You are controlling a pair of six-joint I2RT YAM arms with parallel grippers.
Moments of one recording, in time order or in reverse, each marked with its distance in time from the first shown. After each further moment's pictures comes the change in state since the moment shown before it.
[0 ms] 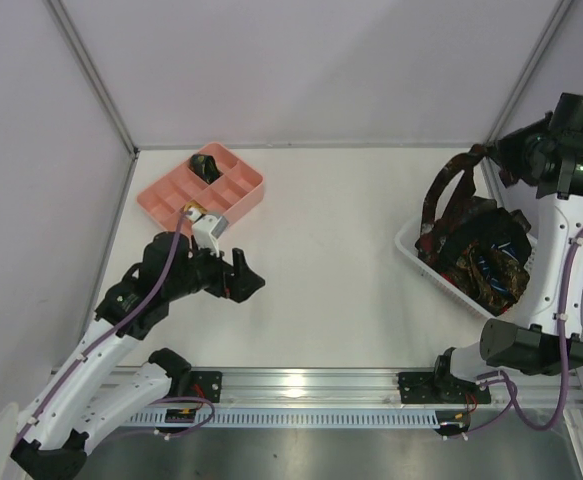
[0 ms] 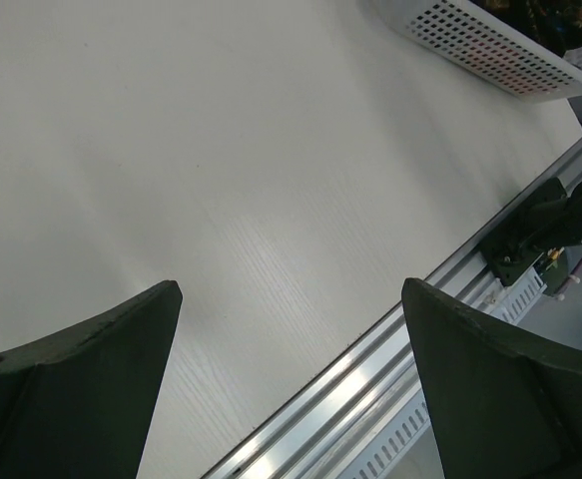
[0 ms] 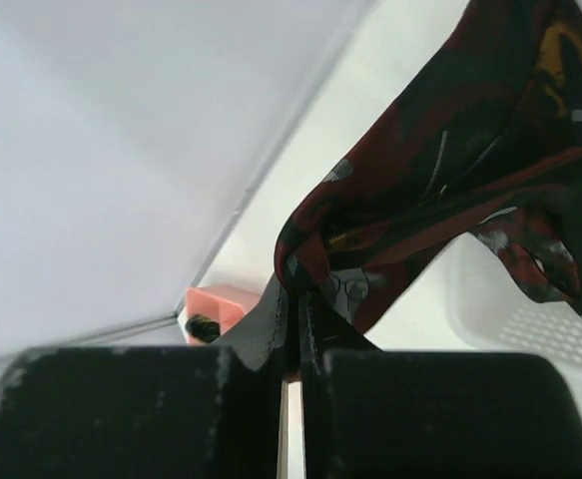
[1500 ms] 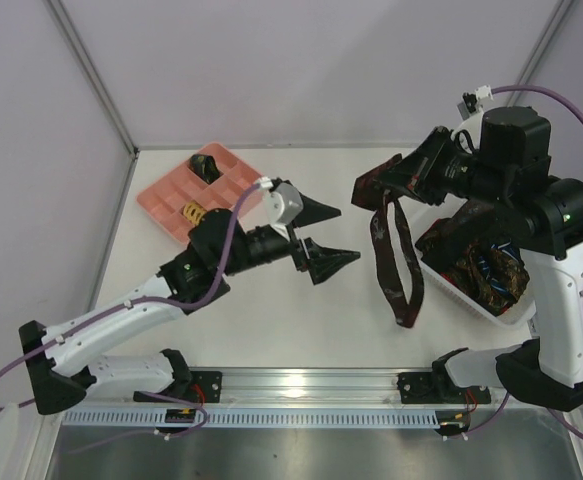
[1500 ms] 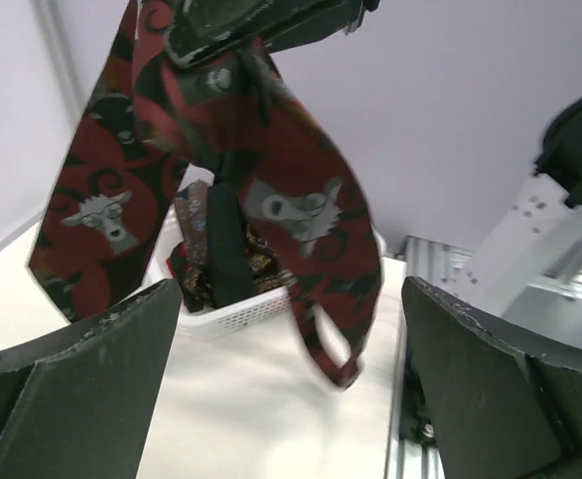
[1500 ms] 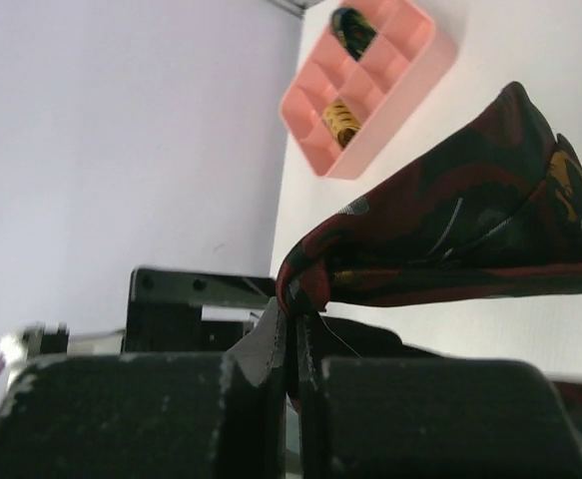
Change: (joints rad) left arm -0.396 0.388 0.272 0.811 0.085 0.177; right arm 0.701 -0.118 0.195 -0.111 -0.195 -0.067
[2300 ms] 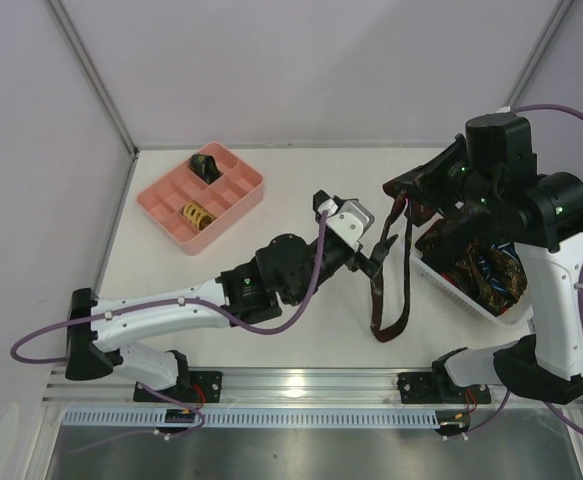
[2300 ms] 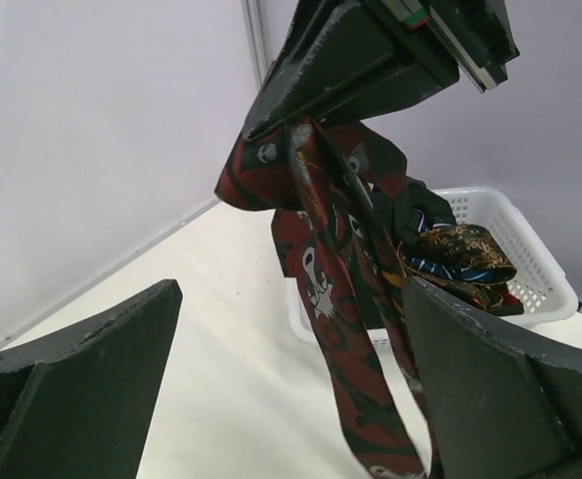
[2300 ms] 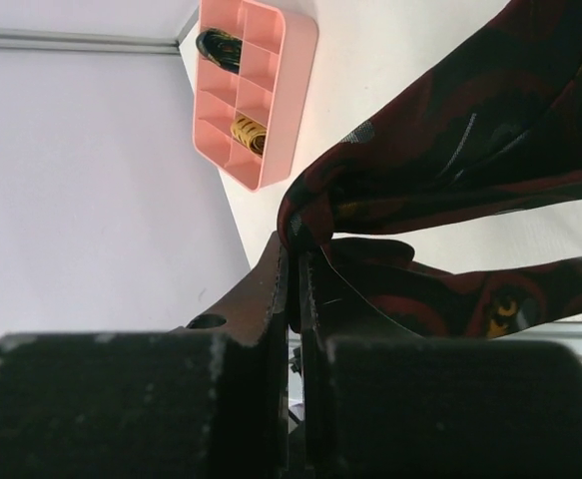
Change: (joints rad) left arm -0.364 0.255 0.166 0.062 -0.812 0.305; right arm 0.013 0.022 0.011 -0.195 0.401 0.261
